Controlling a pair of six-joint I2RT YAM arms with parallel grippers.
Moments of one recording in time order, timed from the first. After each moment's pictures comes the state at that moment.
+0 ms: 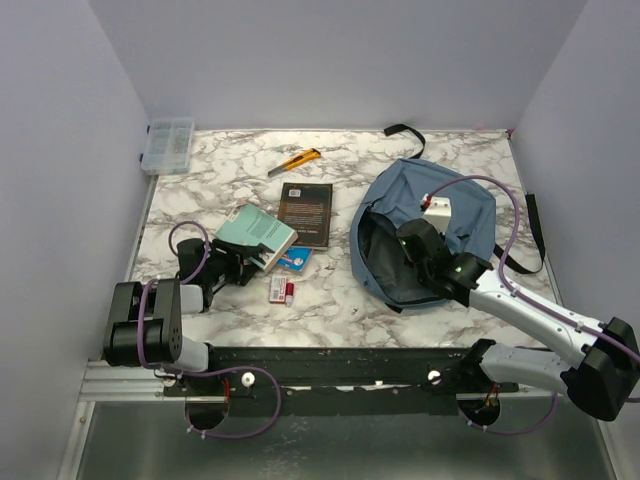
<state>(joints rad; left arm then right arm) 0.09 1.43 0.26 0.56 0.56 -1.38 0.75 1.10 0.78 -0.43 0.70 0.56</state>
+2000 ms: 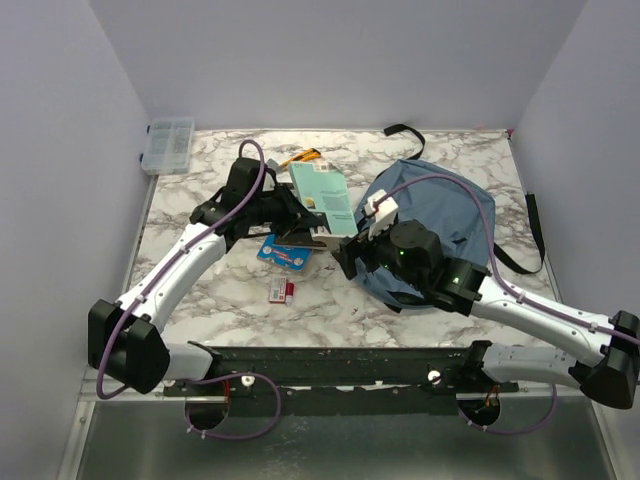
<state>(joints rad) -0.42 1.32 1.14 -0.47 0.47 -1.00 0.97 1.08 0.89 -0.15 0.25 0.15</state>
